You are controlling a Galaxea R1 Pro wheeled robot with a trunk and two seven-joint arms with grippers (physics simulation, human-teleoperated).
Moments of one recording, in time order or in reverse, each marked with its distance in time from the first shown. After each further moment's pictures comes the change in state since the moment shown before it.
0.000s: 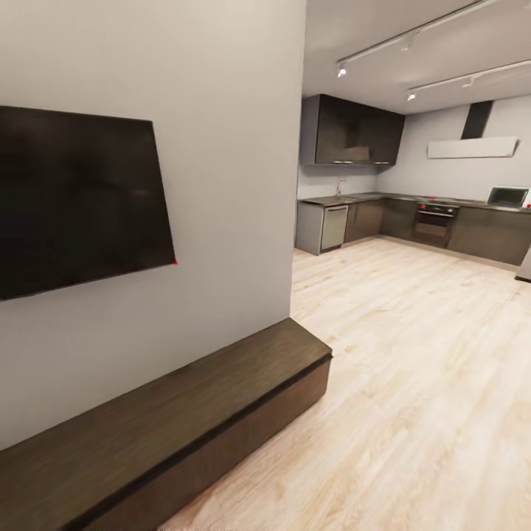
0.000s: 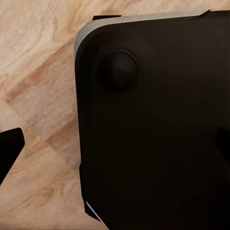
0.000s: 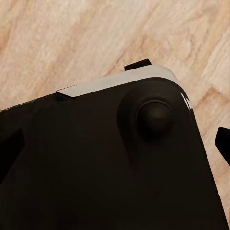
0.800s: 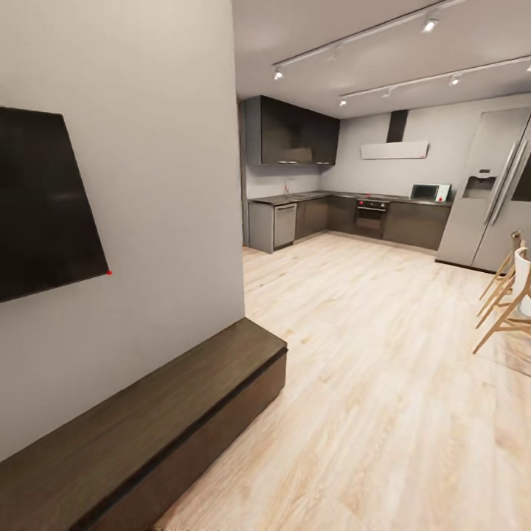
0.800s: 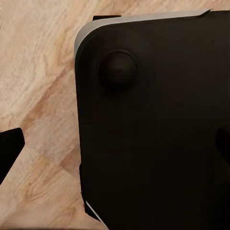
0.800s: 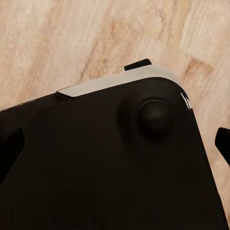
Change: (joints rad) left arm 0.000 0.000 0.000 0.000 0.000 0.000 0.000; right arm 0.000 0.000 -0.001 0.000 0.000 0.000 0.000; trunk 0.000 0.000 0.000
